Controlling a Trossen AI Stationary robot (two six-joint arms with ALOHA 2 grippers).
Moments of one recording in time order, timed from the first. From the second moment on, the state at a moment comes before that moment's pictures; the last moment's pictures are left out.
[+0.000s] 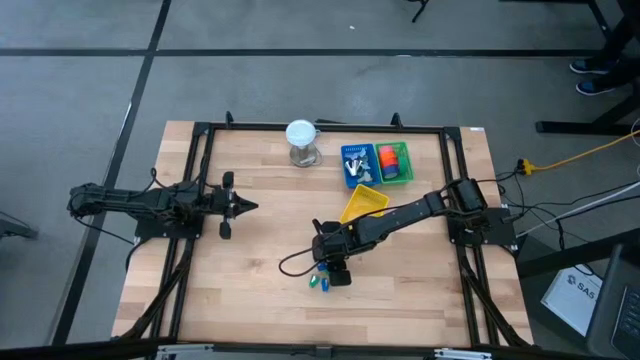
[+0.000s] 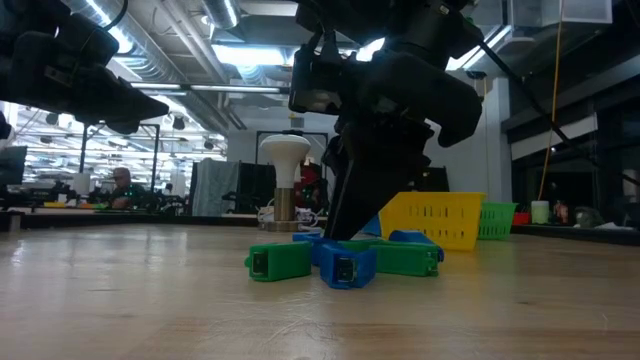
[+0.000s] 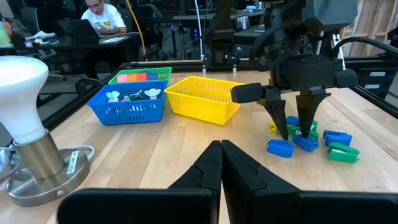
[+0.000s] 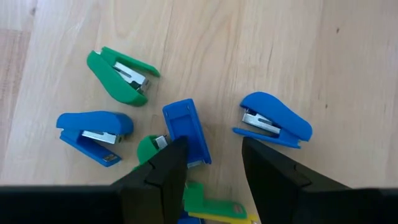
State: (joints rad) left arm 0.00 0.16 0.01 0.03 -0.09 0.02; right arm 0.28 2.08 1.37 -0.45 -0.03 0.13
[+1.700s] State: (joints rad) left arm 0.00 0.16 0.01 0.03 -0.09 0.02; right arm 0.25 2.09 1.46 -0.56 -0.03 0.09
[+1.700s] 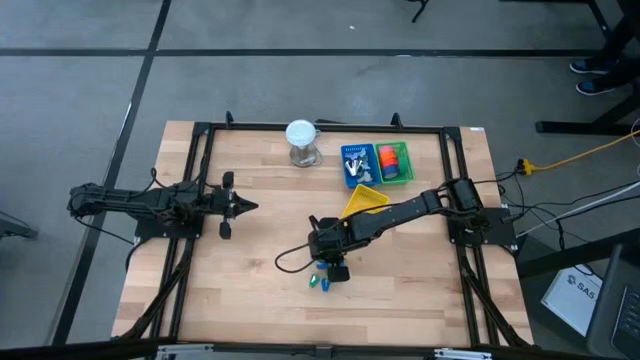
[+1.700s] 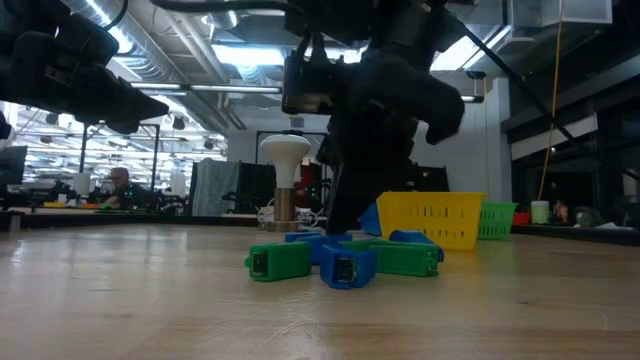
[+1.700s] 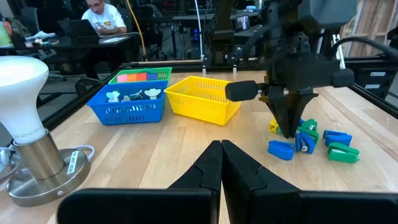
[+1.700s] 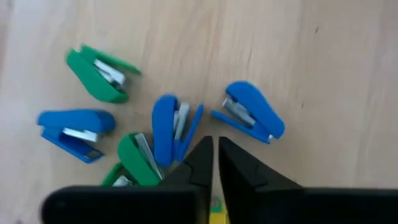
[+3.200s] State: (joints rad) left arm 0.00 0.16 0.01 0.03 -0.09 0.02; right arm 0.27 2.14 1.44 -0.47 -0.03 0.10
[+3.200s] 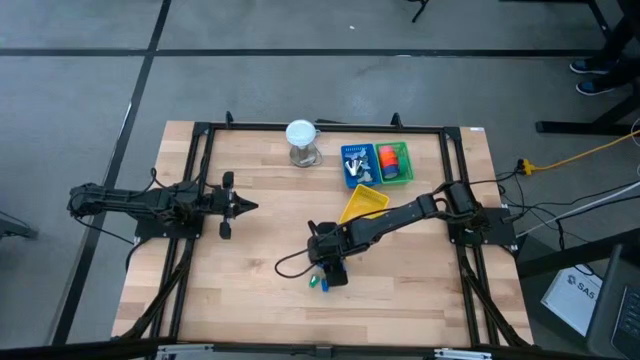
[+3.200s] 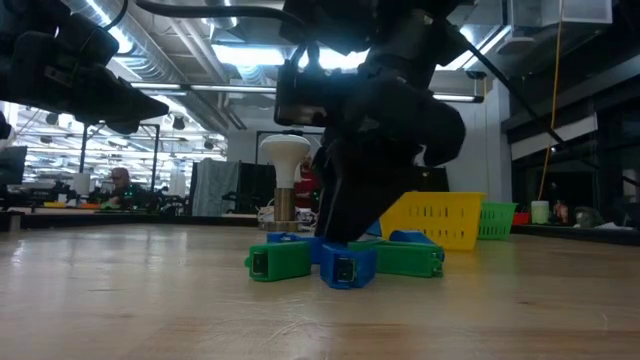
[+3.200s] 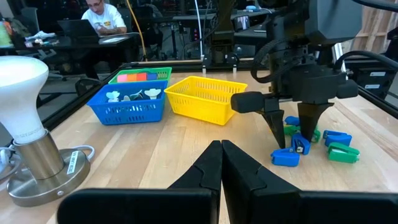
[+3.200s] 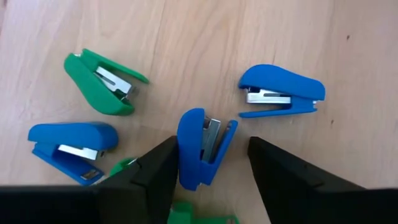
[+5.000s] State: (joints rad) left arm 0.00 0.16 0.01 0.03 -0.09 0.02; right arm 0.24 2.15 1.90 -1.11 0.01 -0.06
